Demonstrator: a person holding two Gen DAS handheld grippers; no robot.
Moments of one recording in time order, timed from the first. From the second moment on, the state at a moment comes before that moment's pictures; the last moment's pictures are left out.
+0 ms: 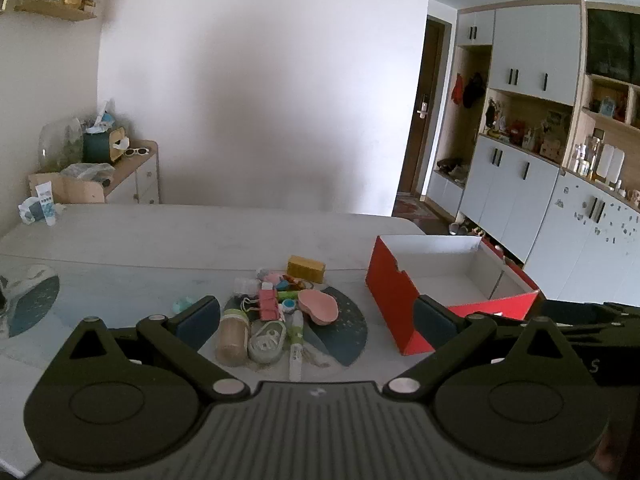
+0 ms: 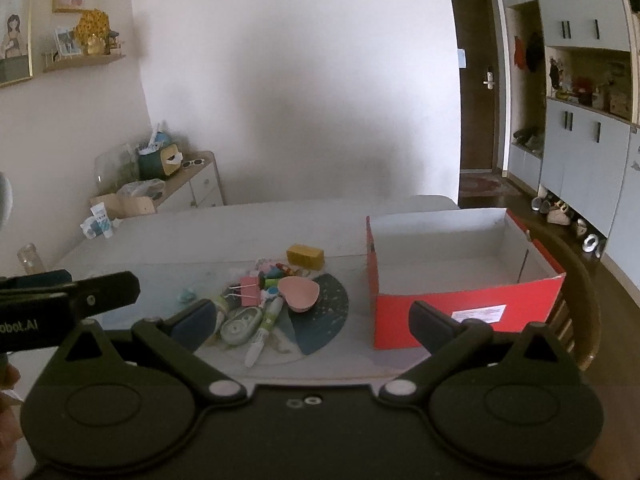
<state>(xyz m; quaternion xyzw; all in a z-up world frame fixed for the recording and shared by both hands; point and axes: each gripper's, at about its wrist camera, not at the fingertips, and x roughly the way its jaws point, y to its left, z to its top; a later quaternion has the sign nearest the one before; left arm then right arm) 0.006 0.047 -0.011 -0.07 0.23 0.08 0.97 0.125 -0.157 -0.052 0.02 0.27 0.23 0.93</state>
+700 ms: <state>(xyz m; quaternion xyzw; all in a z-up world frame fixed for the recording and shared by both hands) 0.125 0.179 -0.058 -0.11 0.30 0.07 0.95 0.201 -0.059 -0.088 -0.01 0.31 0.23 0.92</state>
